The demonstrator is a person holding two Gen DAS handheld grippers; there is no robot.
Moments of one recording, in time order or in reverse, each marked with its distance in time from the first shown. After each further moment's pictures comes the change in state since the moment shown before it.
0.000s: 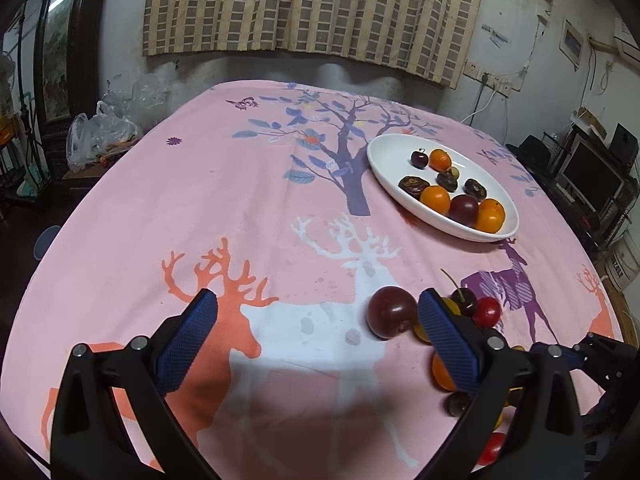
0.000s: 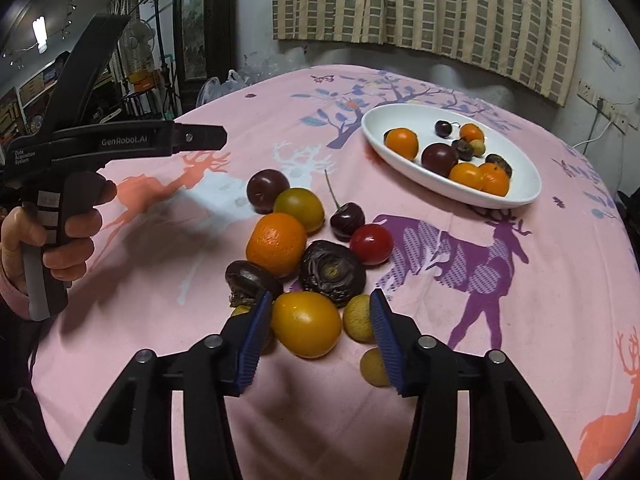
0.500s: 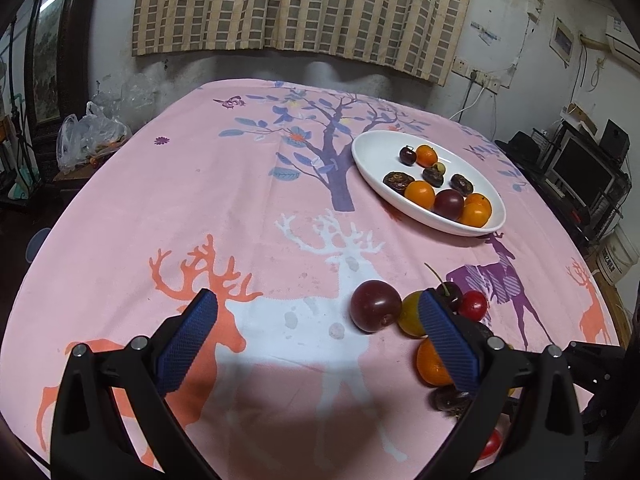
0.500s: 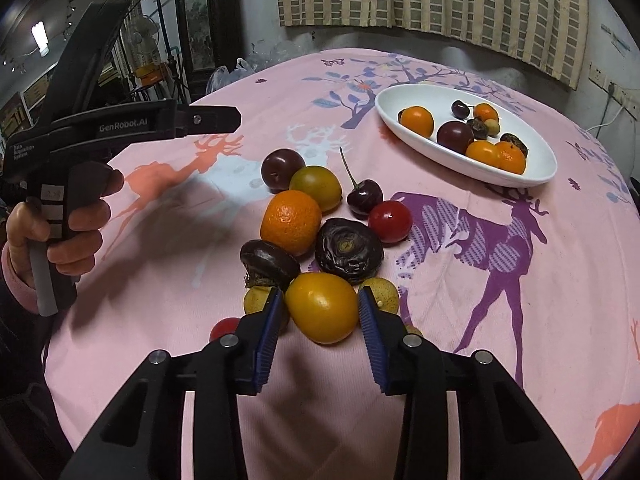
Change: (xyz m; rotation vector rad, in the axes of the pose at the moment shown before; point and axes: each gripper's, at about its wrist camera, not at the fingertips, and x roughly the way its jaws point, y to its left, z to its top) left arm -0.002 -0.007 -0.003 0.012 0.012 -0.034; right arm 0.007 -0.004 -0.006 0.040 0.066 0.036
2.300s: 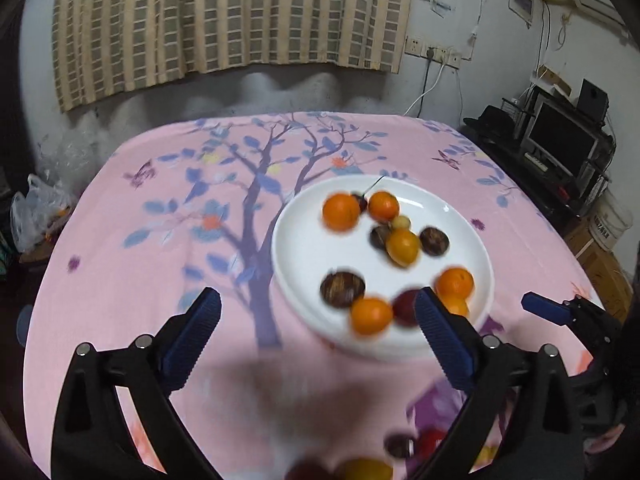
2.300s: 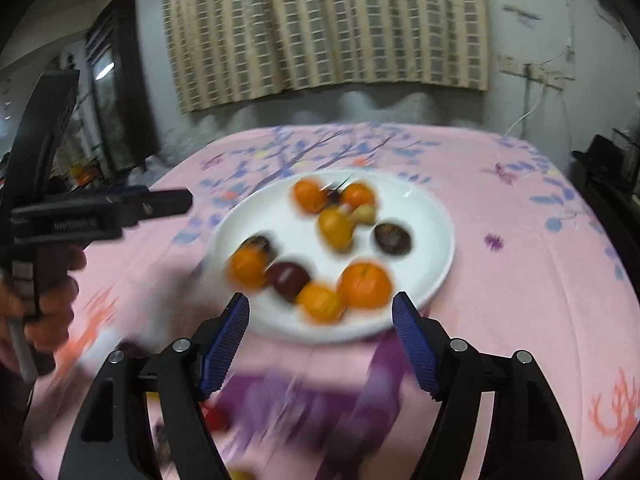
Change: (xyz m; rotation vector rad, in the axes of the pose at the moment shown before) left arm 0.067 -0.072 0.115 0.183 0.041 -0.079; right arm -0.009 -0.112 0.070 0.205 -0.222 -0.120
